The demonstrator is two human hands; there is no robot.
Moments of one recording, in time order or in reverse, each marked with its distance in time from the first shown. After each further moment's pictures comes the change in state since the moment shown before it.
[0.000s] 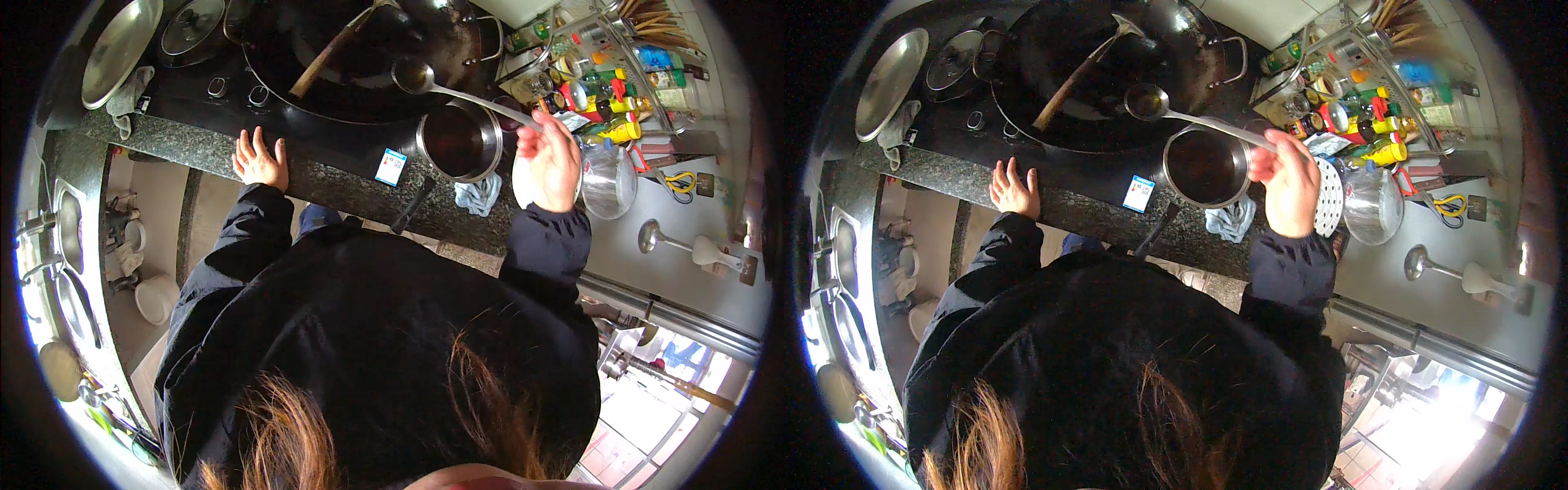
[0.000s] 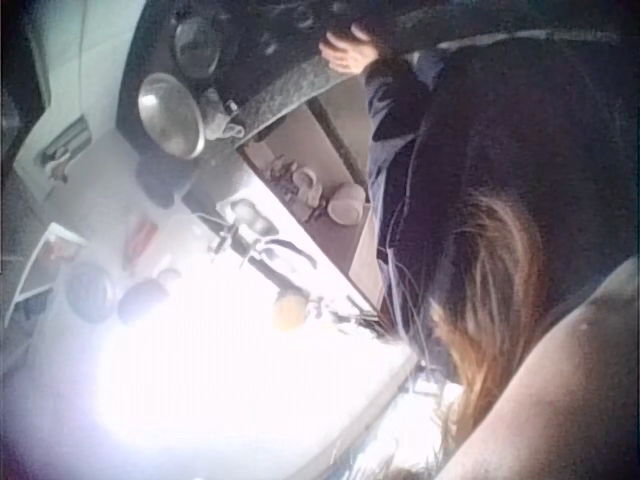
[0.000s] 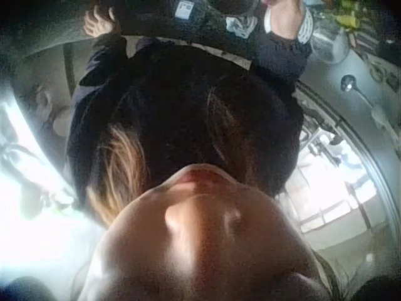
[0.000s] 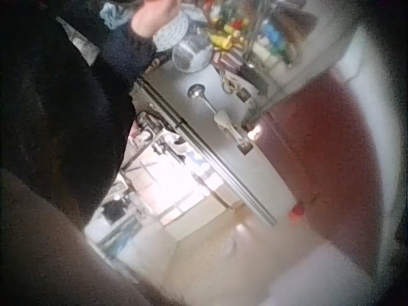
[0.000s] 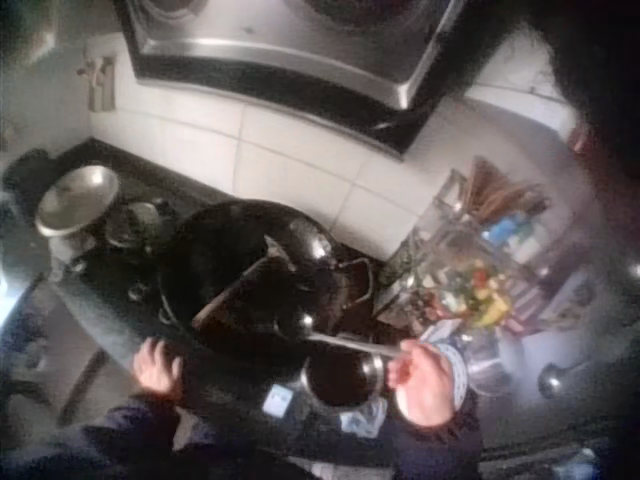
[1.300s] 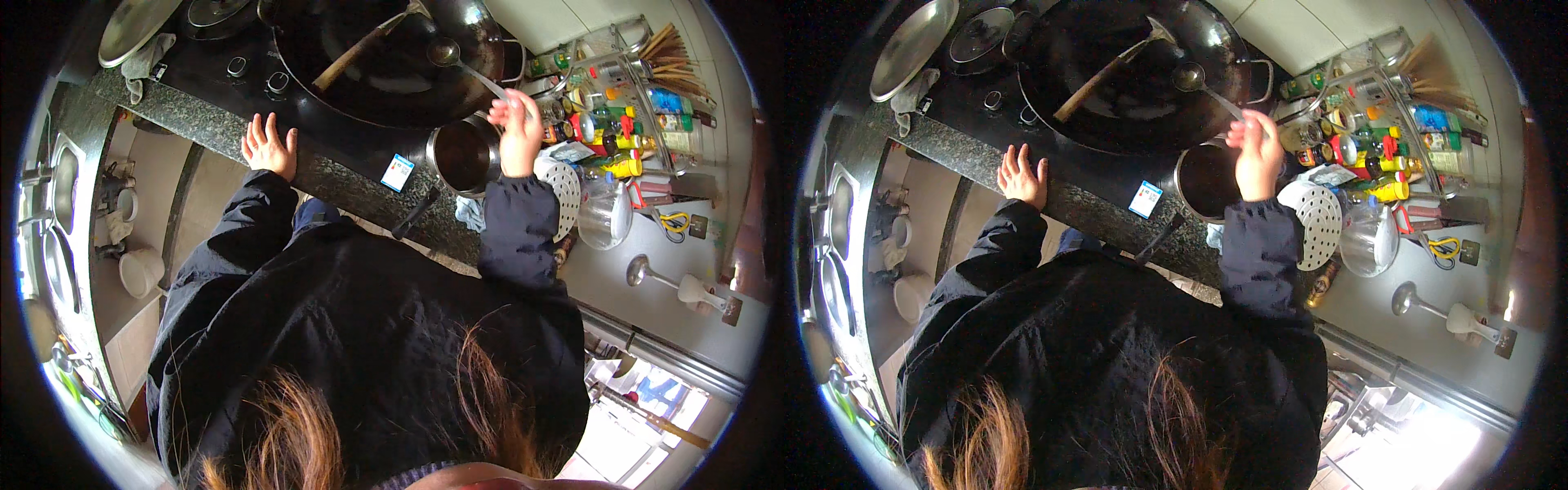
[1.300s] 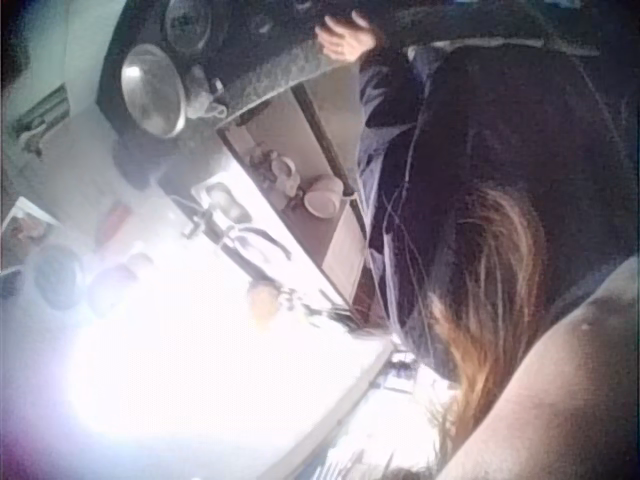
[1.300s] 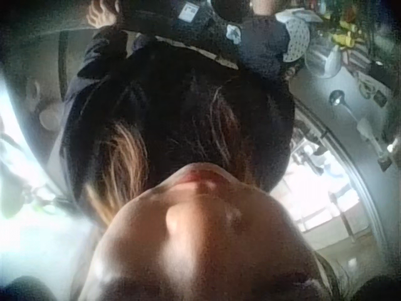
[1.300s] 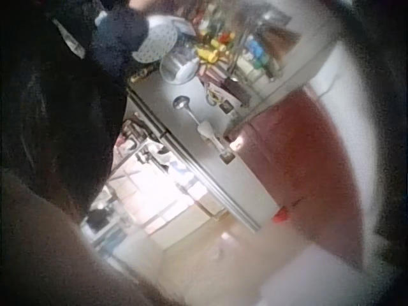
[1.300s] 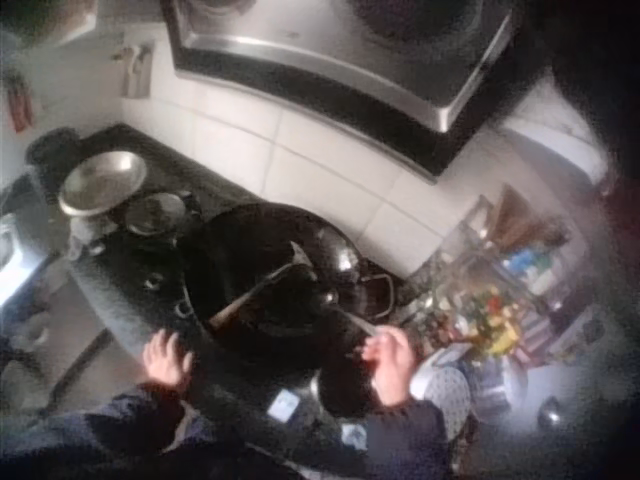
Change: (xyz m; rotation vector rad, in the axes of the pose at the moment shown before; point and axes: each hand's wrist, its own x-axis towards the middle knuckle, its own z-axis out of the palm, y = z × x) left_hand 0.000 0.003 -0.004 -0.001 -0.075 -0.053; right_hand 0.075 0.071 0.033 -0.352 -0.067 -0.259
